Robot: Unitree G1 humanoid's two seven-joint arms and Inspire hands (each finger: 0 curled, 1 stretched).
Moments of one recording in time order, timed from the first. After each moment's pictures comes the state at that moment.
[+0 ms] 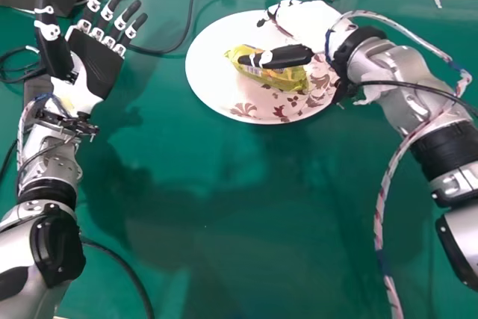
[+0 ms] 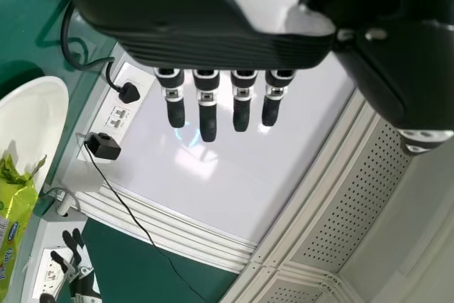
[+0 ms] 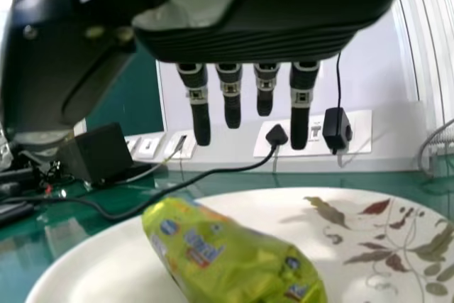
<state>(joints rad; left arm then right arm) -0.92 0.37 0.58 1.19 -0.53 -0.31 -1.06 -1.03 -0.57 0.41 0.59 -0.72 -0.23 0.23</state>
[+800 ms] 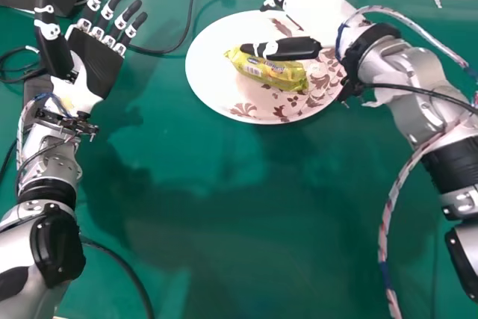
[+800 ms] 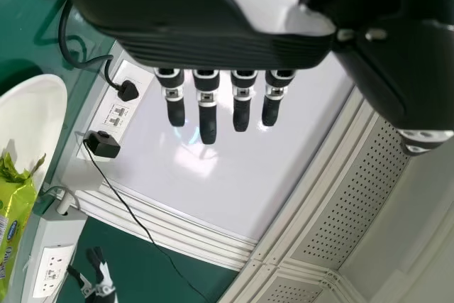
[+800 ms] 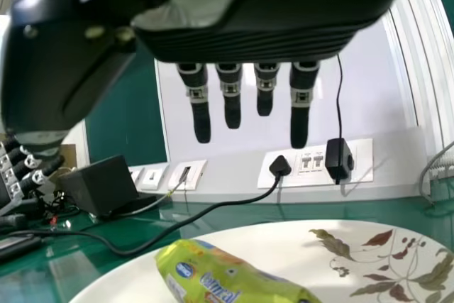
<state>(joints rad) -0.92 0.37 0.57 1.19 -0.53 -0.31 -1.06 -0.94 -0.59 0.32 0.40 -0.71 -0.17 0.25</state>
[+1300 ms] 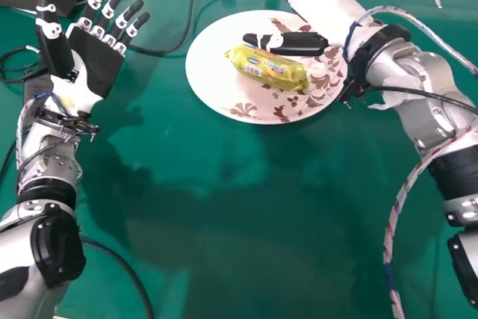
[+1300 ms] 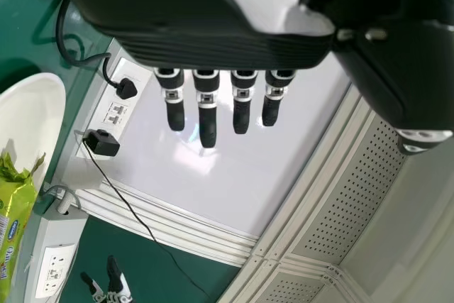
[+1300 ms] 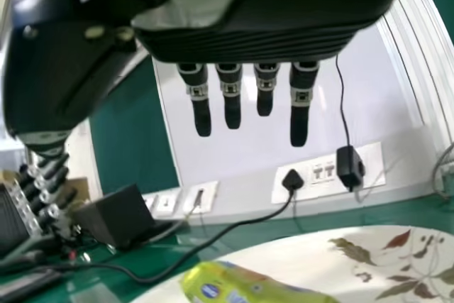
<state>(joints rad) -0.92 0.37 0.57 1.18 -0.53 -0.31 -1.06 -0.89 -0.59 0.26 0.39 -0.63 -0.24 0.21</state>
